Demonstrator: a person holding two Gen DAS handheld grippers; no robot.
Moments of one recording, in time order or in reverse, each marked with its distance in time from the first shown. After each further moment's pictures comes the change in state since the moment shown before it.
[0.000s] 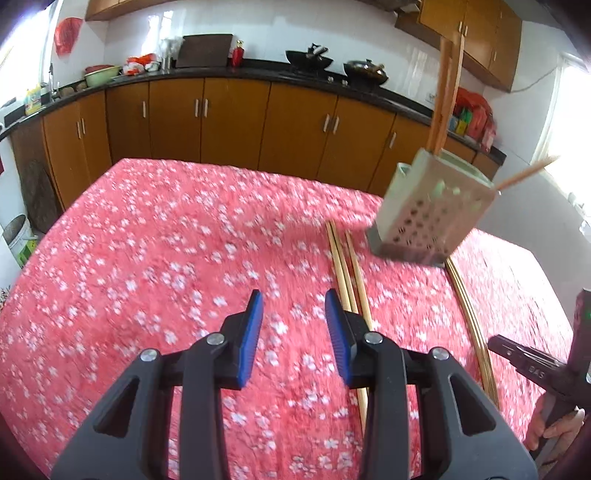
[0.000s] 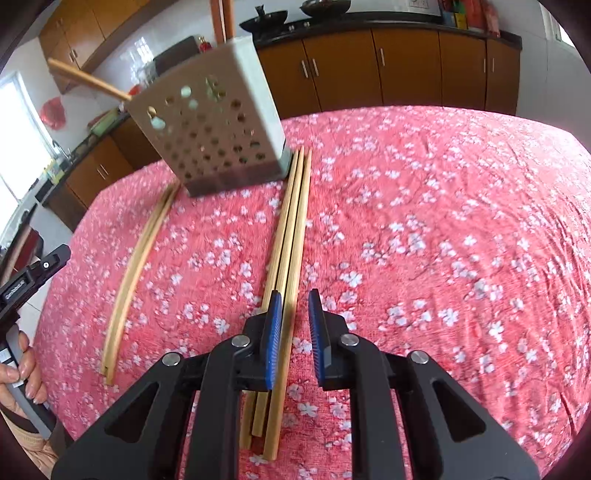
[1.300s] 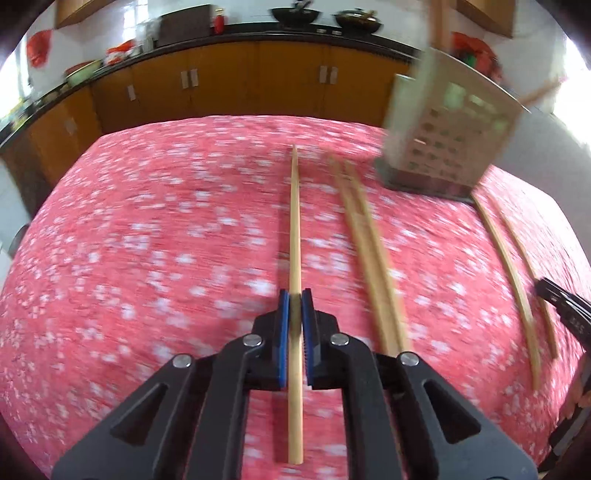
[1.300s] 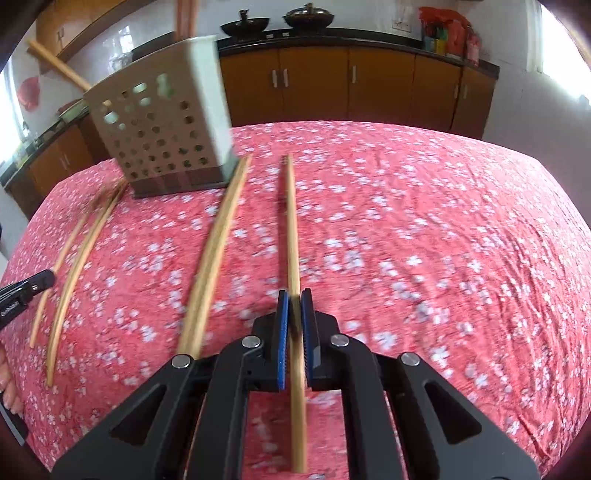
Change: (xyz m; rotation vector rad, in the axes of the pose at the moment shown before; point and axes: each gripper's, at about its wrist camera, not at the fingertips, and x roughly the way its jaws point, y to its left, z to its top) left arm 0.053 -0.013 -0.021 0.080 0.157 0.094; right arm 0.010 -0.020 -0.001 -0.041 -0.066 -0.208
